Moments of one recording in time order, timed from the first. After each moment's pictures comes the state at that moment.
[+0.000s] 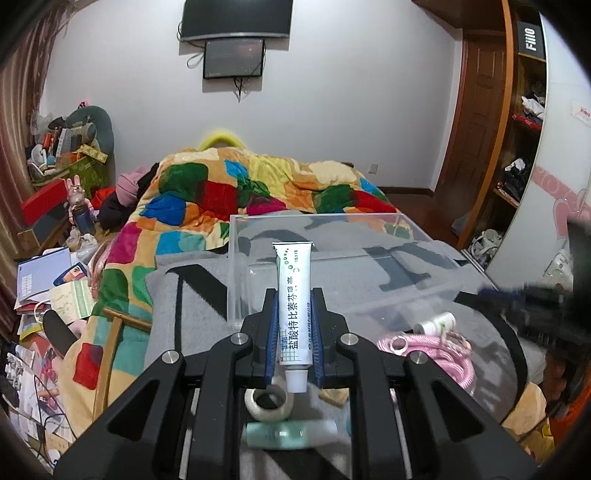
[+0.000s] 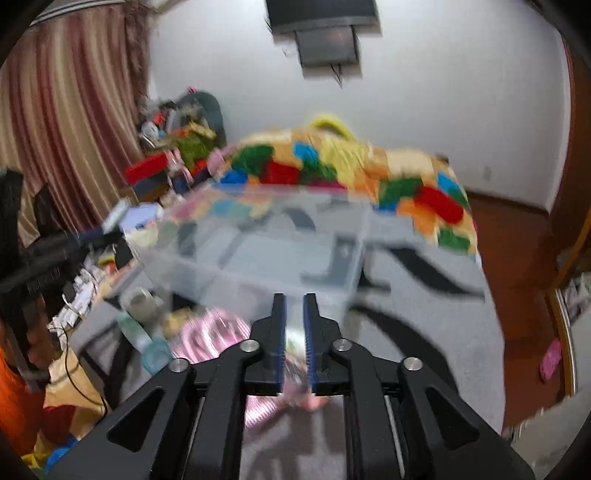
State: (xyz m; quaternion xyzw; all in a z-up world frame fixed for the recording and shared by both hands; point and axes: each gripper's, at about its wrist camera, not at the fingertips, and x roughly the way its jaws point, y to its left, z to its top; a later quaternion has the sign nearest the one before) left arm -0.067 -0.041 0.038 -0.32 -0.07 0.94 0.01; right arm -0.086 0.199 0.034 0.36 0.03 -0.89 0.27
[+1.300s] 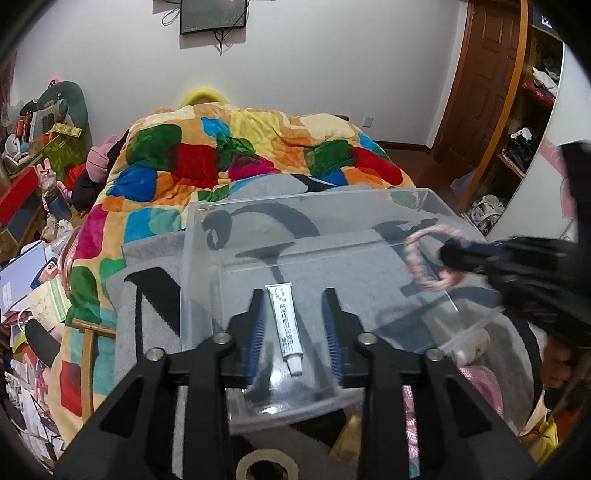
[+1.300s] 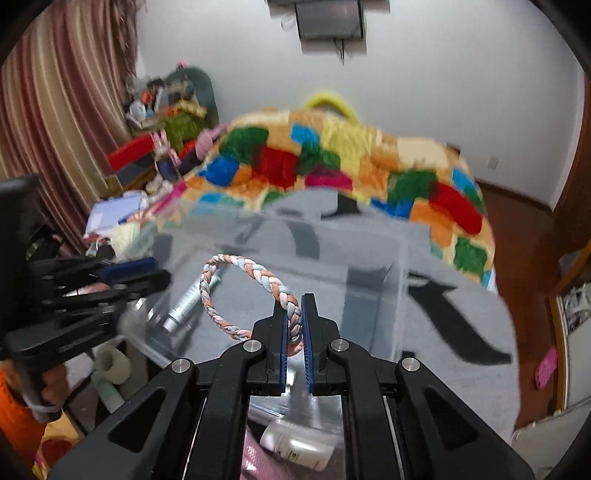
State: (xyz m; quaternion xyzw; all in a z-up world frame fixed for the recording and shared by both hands) left arm -0.155 -0.041 0.010 -0.41 -0.06 0.91 0.04; right arm -0.182 0.135 0.035 0.41 0.06 -0.87 0.26
